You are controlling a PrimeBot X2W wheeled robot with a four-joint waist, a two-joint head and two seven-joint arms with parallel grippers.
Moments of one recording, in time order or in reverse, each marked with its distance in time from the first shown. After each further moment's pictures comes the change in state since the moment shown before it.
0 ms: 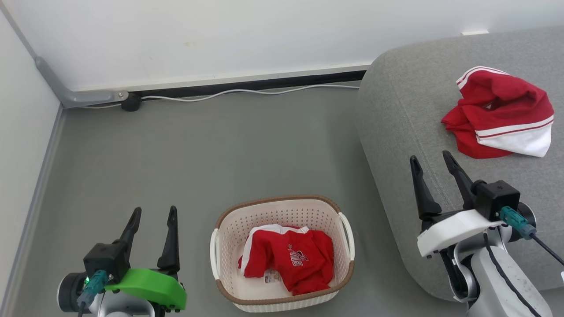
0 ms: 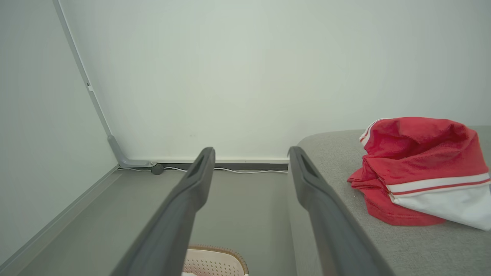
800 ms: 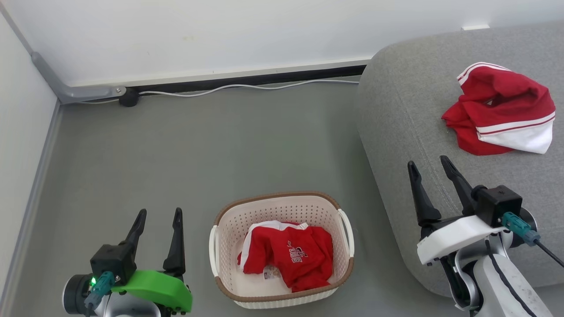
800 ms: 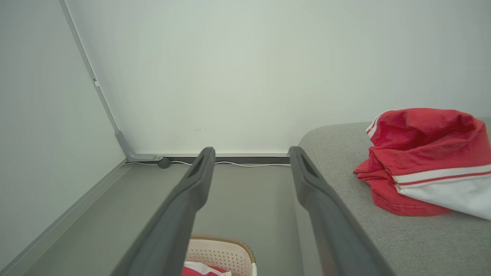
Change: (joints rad) left arm 0.023 -0.032 0.025 -0.036 0.048 0.000 0.036; right arm 0.064 -0.002 0.002 -0.121 0.008 -0.010 0.062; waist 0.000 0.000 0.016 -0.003
